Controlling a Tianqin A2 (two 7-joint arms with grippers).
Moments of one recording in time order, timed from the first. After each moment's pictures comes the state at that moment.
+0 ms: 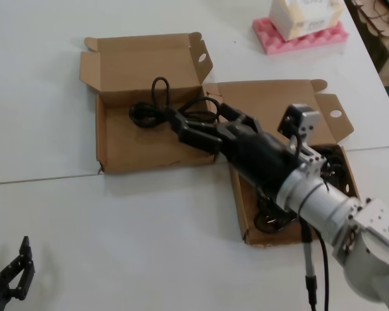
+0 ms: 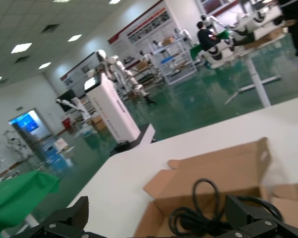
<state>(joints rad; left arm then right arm) 0.00 -0.30 1.60 -1.60 -1.80 0.00 0.00 0.65 0.34 -1.97 1.30 1.94 -0.29 0.45</state>
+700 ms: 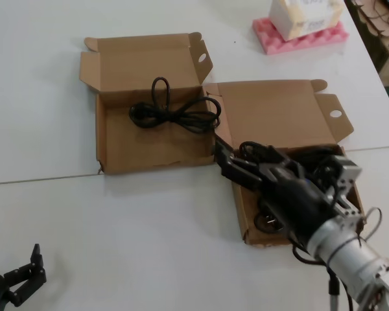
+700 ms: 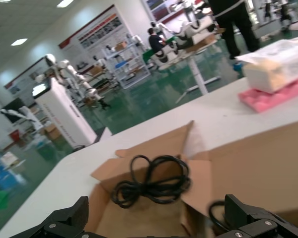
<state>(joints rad) 0.00 -0.30 1.60 -1.60 -1.80 0.00 0.00 0.38 0.32 -1.82 1.43 1.88 -0.17 0.45</state>
